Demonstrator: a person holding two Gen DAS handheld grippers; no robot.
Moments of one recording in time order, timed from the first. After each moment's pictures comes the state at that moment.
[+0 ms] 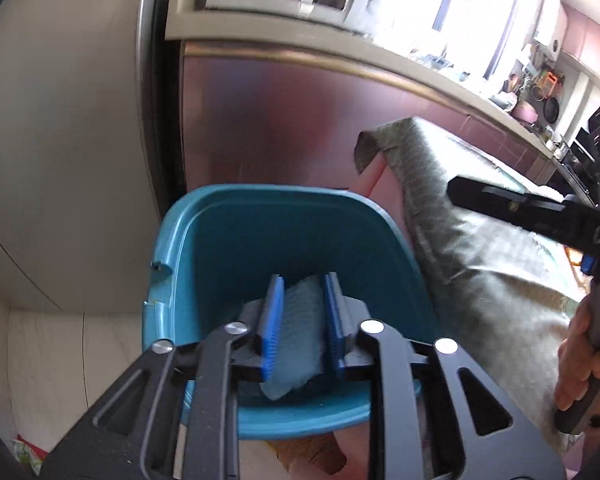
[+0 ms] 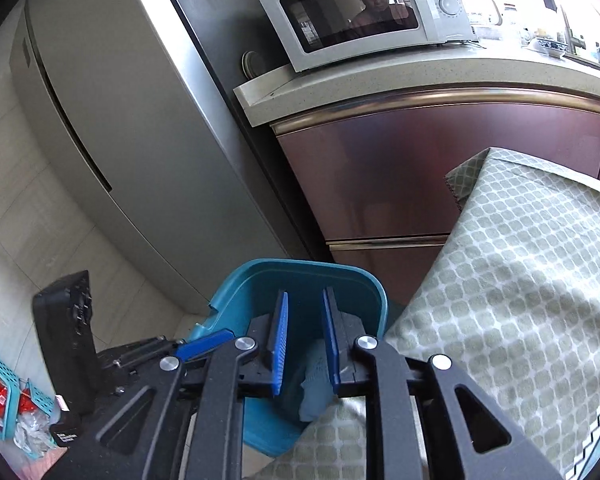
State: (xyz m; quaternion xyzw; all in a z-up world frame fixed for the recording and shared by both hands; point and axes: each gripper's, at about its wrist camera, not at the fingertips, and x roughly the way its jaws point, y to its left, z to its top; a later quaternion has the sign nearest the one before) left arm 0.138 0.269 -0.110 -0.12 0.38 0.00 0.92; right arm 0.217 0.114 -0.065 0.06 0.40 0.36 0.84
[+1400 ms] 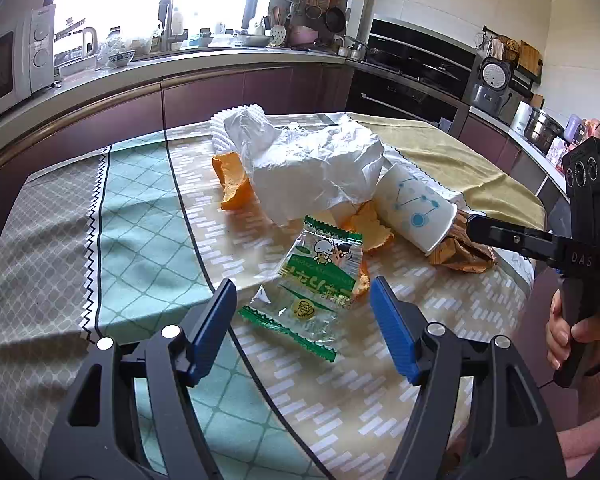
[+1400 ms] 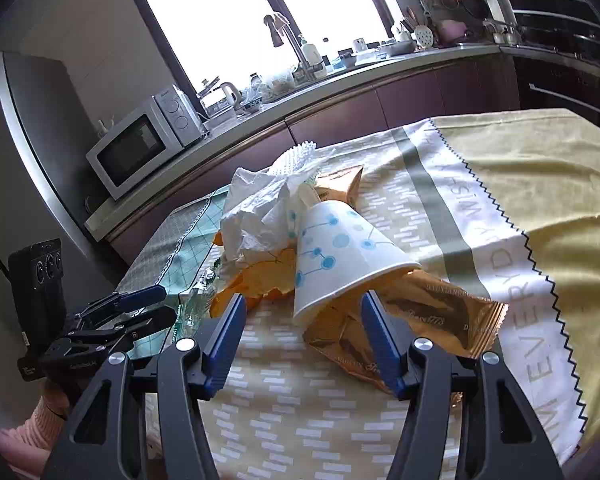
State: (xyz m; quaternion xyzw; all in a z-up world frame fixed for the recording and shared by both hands) left arm 0.110 -0.117 -0.079 0.04 0.36 -0.33 0.87; right arm 0.019 -0.309 -0.063 0.20 0.33 0.07 0.92
